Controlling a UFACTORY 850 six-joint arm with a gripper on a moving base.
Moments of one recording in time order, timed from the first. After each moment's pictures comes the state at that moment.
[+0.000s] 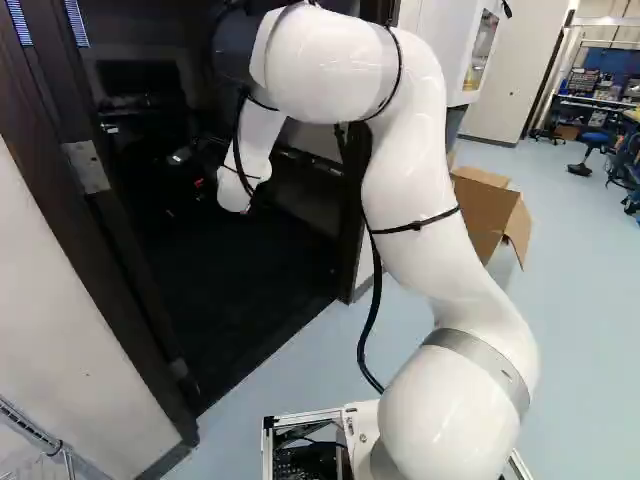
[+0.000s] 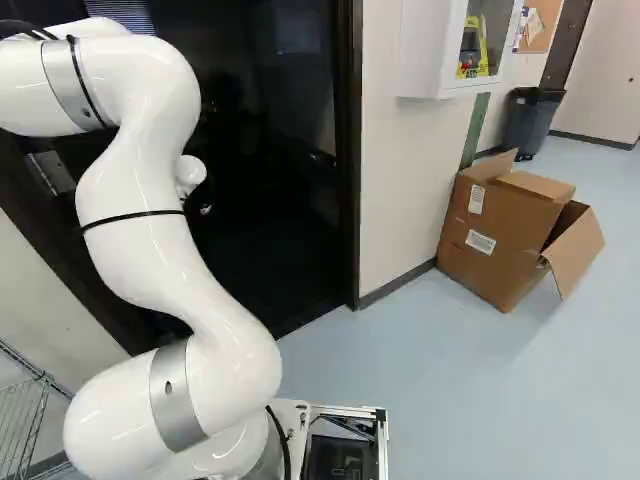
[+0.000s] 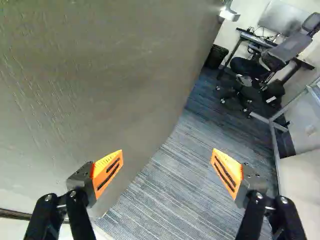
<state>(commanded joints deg) 31.2 -33.5 -70.9 -49.2 31.9 18.0</state>
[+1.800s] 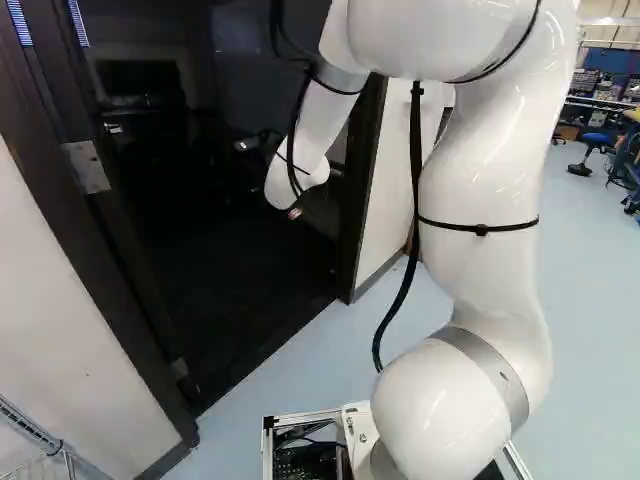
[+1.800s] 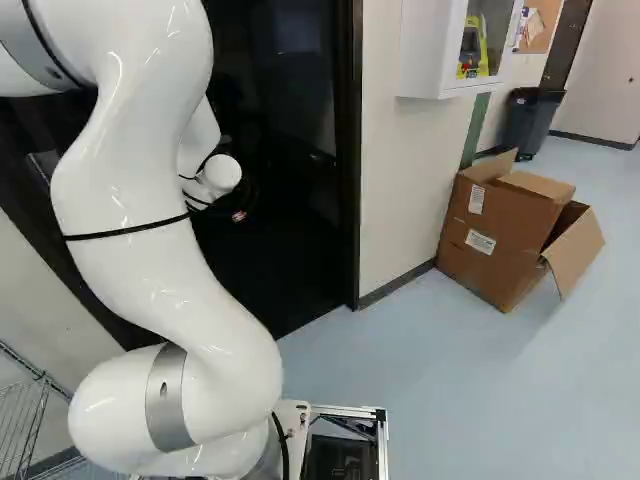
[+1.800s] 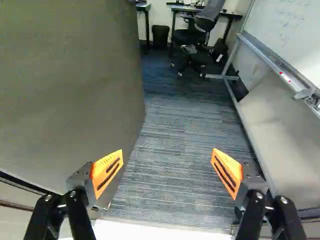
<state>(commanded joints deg) 19.5 -17.4 -50.4 -34.0 31.9 18.0</state>
